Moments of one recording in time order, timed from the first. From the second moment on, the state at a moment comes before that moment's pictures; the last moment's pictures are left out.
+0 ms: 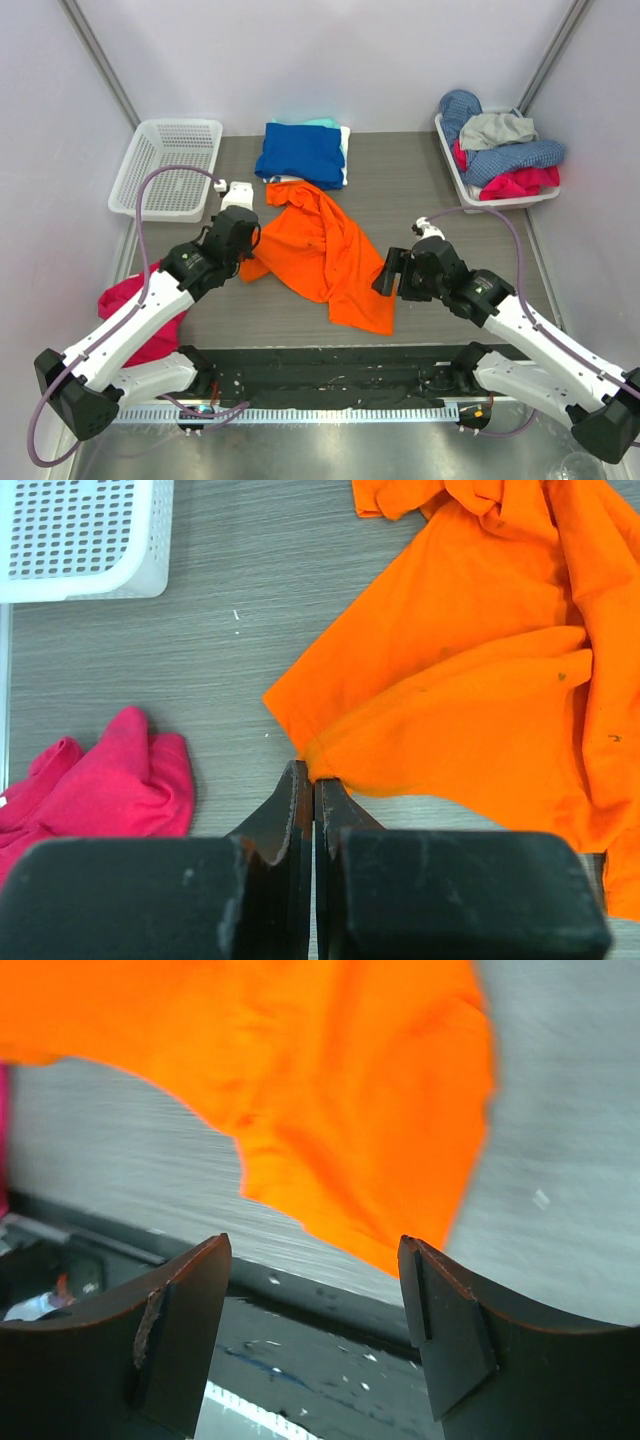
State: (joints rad) left arm -0.67 1.04 1.02 -0.69 -0.59 -0.31; right arm 0.69 0.85 0.74 -0.65 0.03 0.74
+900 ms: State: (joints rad) left arm -0.66 1.01 0.98 -0.66 -0.47 -0.30; right arm 0.90 1.05 0.51 -0.71 0.19 1.11
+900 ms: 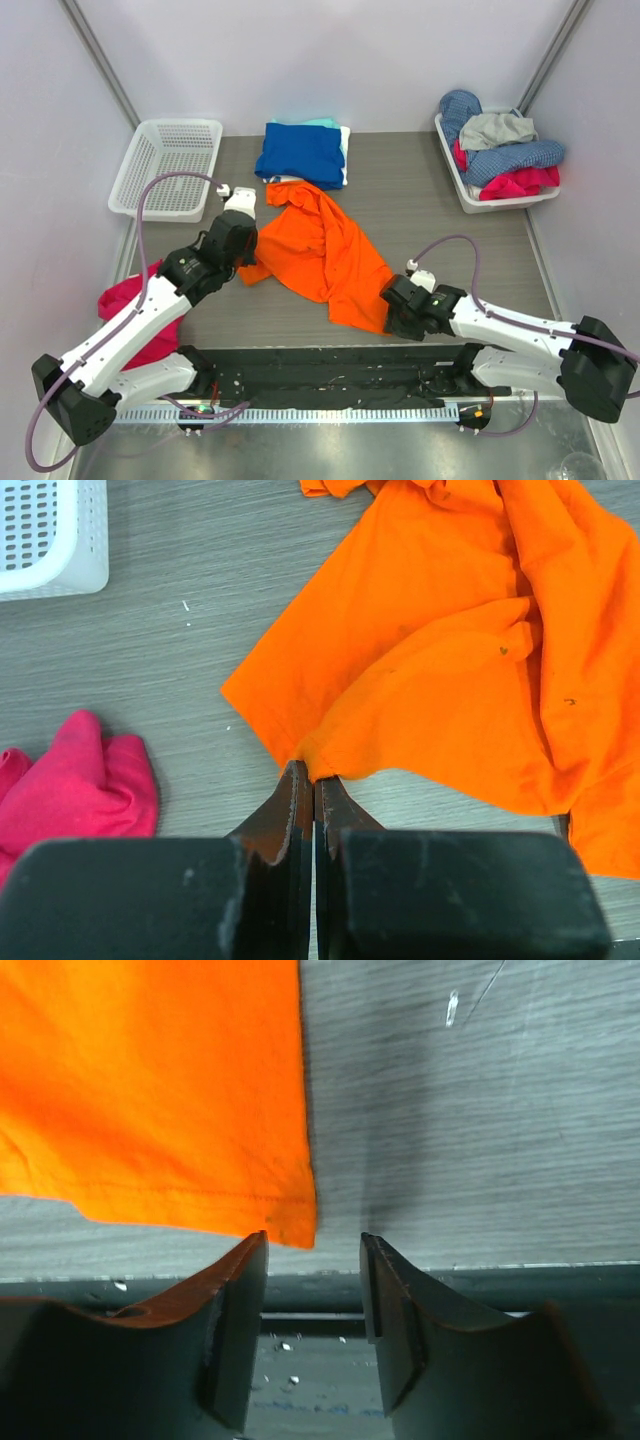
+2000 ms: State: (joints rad) left arm -0.66 0.94 1.00 -0.74 -0.46 -0.32; right arm 0.90 0.98 0.59 -0.72 0.30 1.12
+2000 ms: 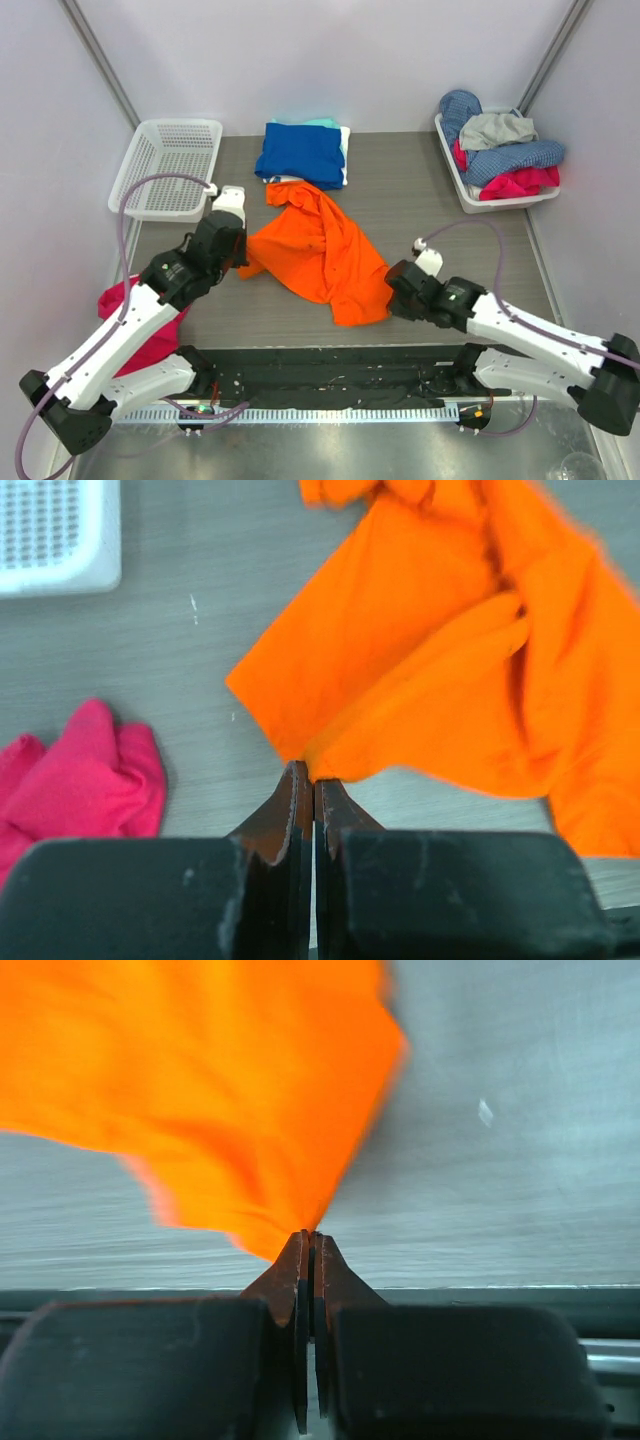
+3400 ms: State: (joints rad) left arm -0.66 1.06 2.12 -1.04 -0.41 -0.26; right arm 0.90 1.22 2.22 -0.85 0.71 0.31
